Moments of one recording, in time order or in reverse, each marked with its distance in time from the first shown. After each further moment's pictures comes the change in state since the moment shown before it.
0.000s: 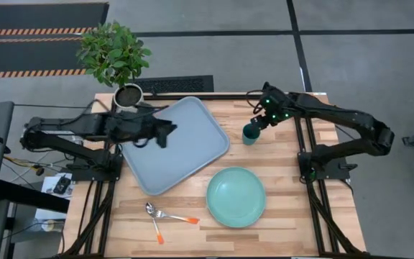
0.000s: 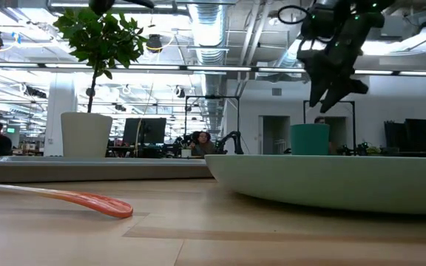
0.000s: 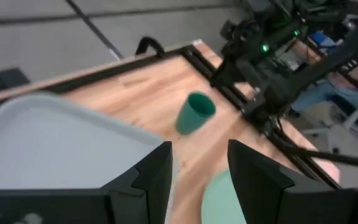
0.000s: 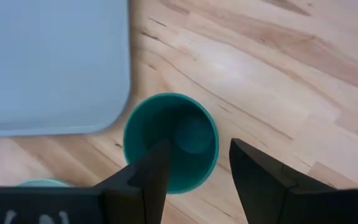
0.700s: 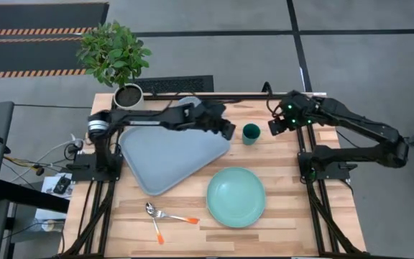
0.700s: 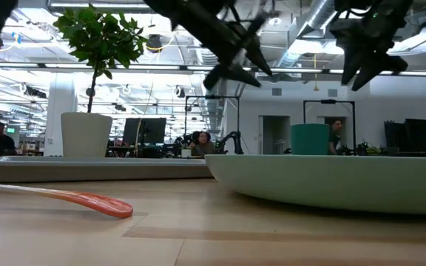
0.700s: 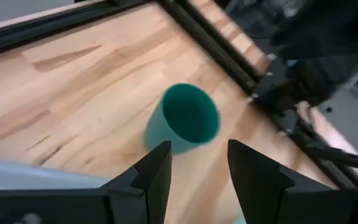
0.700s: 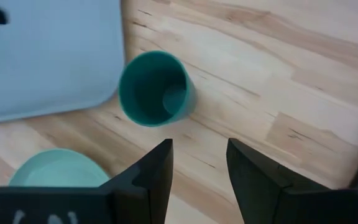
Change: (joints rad) left arm 0.243 0.811 0.374 0.338 0.406 0.117; right arm 0.063 -0.265 0.000 -0.242 0.075 0.109
